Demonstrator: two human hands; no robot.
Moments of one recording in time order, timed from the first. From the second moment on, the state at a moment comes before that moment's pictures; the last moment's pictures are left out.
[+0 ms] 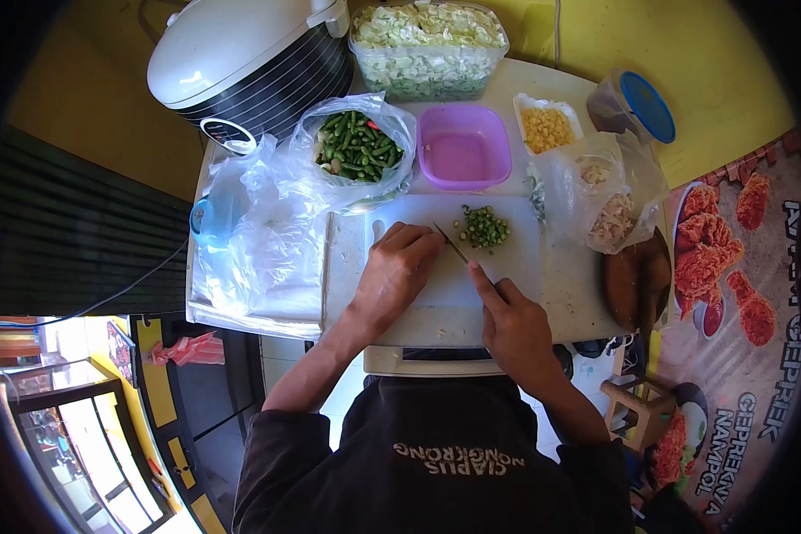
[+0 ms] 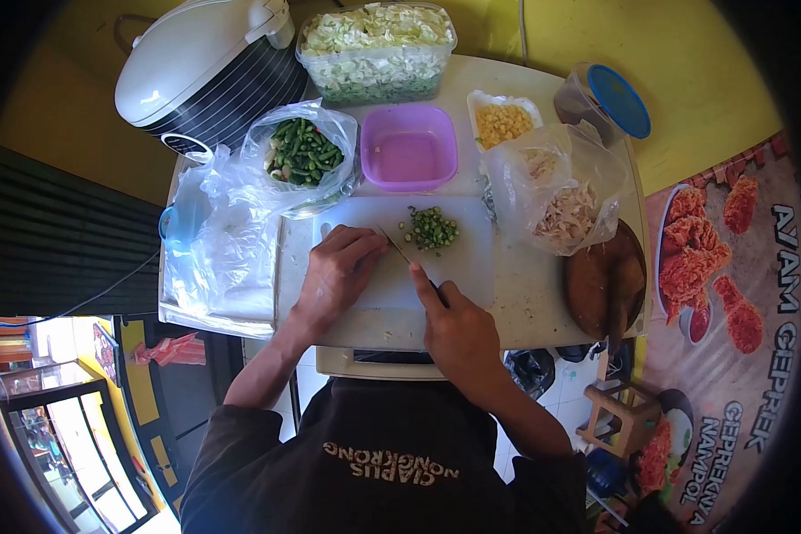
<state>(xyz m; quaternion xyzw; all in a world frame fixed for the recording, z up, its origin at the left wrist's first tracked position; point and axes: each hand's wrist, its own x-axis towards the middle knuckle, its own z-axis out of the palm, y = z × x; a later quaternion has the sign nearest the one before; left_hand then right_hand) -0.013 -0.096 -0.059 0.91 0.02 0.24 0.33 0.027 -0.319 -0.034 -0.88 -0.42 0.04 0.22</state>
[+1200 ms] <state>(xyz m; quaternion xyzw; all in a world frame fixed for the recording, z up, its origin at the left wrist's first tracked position) -0.015 -0.098 -0.061 0.91 0.02 0.26 0.31 0.024 -0.328 -0.044 -0.88 -0.41 0.00 0.25</state>
